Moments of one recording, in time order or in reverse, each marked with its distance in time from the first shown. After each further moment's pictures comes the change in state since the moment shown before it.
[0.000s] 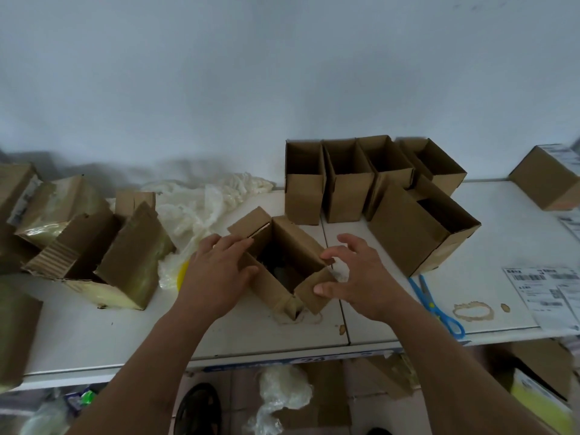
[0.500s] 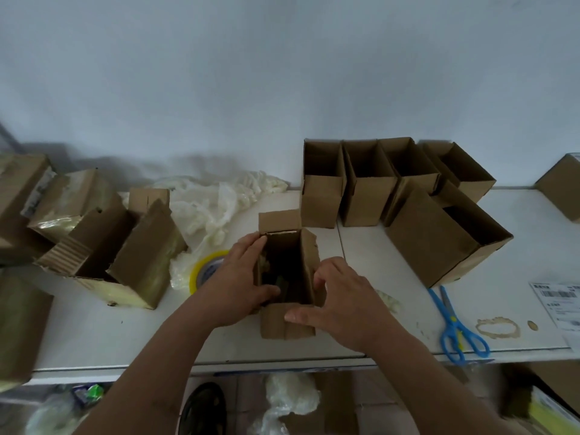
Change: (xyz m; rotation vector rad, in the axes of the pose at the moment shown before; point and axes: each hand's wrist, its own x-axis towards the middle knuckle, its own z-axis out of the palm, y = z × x) left_hand 0.003 -0.005 0.003 -0.290 -0.203 0.001; right_hand -0.002 -0.048 0.033 -0.135 0.007 -0.076
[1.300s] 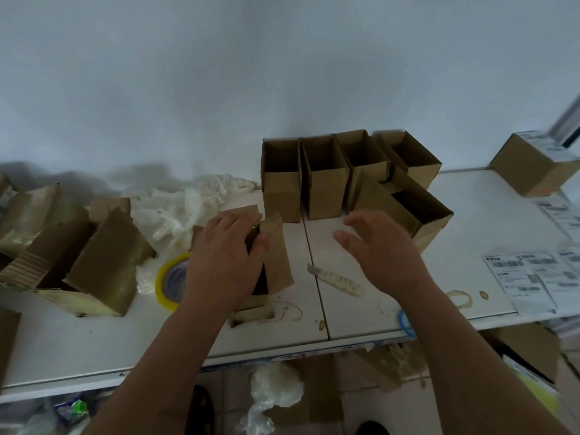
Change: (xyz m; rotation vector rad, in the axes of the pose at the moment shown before) left_hand -0.008 0.091 -0.001 0.153 0.496 0.120; right_hand -0.019 0.067 -0.075 0.198 0.369 0.155
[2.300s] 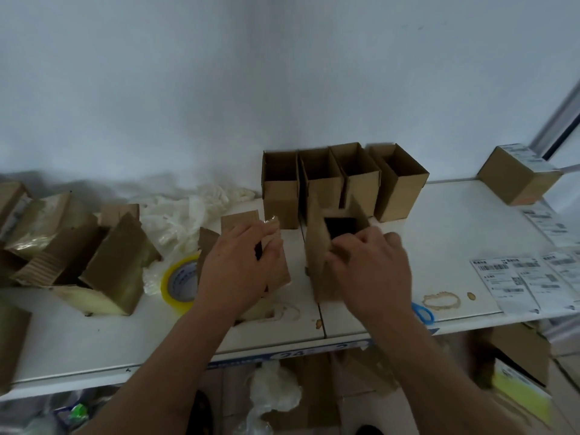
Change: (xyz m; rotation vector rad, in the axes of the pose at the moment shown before) left_hand -0.014 0.016 -0.010 -0.121 -0.072 0.002; right_hand -0.048 -0.038 0.002 -0.461 0.209 -0.039
